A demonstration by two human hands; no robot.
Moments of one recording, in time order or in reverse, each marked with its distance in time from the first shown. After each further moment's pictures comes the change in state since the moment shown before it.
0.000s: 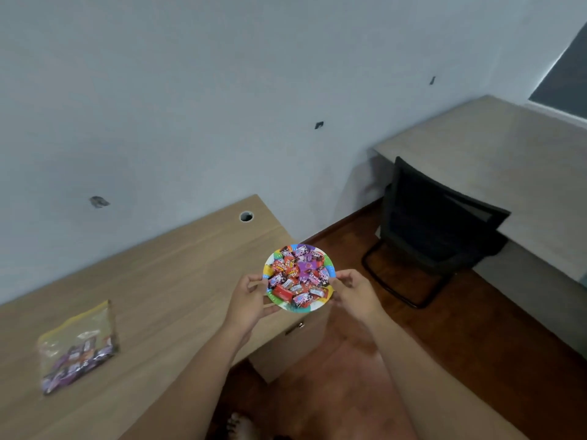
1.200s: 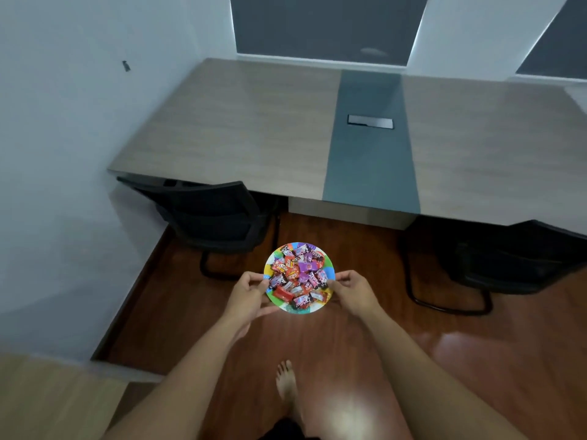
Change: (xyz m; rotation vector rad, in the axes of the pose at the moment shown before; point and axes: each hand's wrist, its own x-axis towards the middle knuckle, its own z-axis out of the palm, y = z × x) left_hand -0.082 -0.079 0.528 0.509 -0.745 -0.143; right_hand -0.083 0.147 -0.489 0.163 0.694 0.288
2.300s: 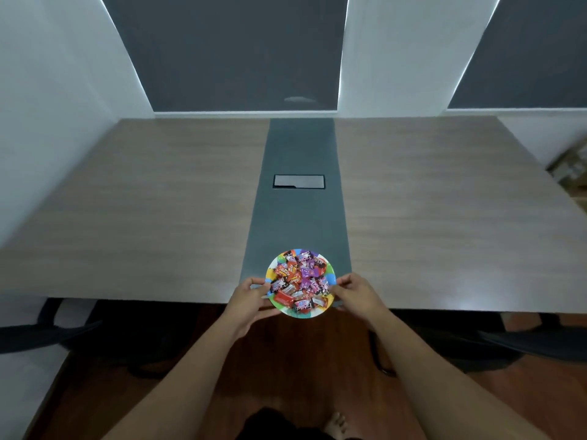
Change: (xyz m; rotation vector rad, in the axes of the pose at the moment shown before) left_hand 0.250 0.234 0.347 0.033 -0.191 -0.021; right_hand 0.334 -0.099 -0.313 0.101 0.032 0.030
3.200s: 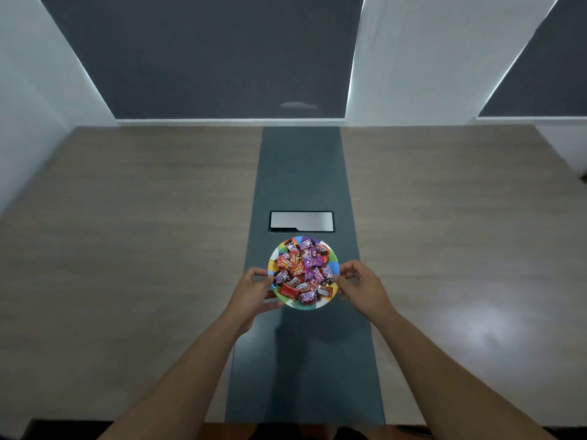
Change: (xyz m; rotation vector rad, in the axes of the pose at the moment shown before) left_hand 0.279 0.187 0.026 0.037 0.037 -0.034; right_hand 0.275 -0.157 -0.016 -0.090 0.123 -0.209
